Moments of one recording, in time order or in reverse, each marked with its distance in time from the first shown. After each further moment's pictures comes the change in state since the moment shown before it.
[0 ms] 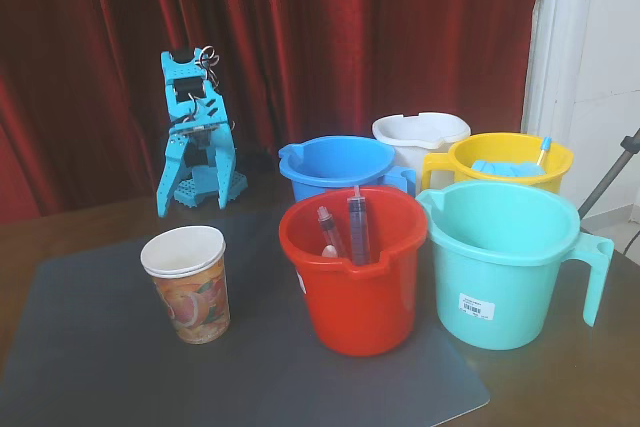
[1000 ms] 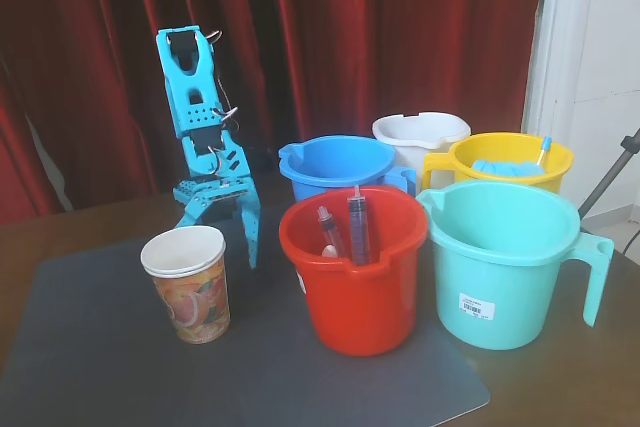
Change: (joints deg) arm -3.2 -51.1 -10.5 -40.2 2.0
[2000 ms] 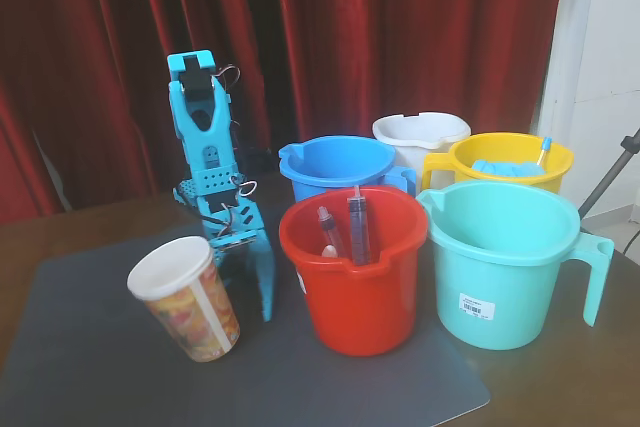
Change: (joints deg) arm 0.1 -42.5 -17.9 -35.3 4.1
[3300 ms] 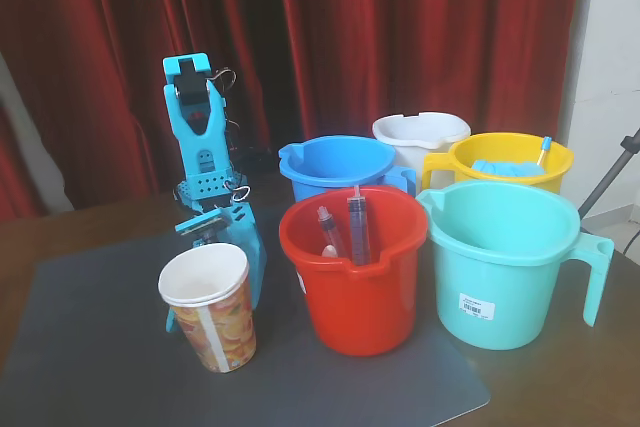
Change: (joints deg) arm 1.4 -0.9 -2.4 -11.2 9.8
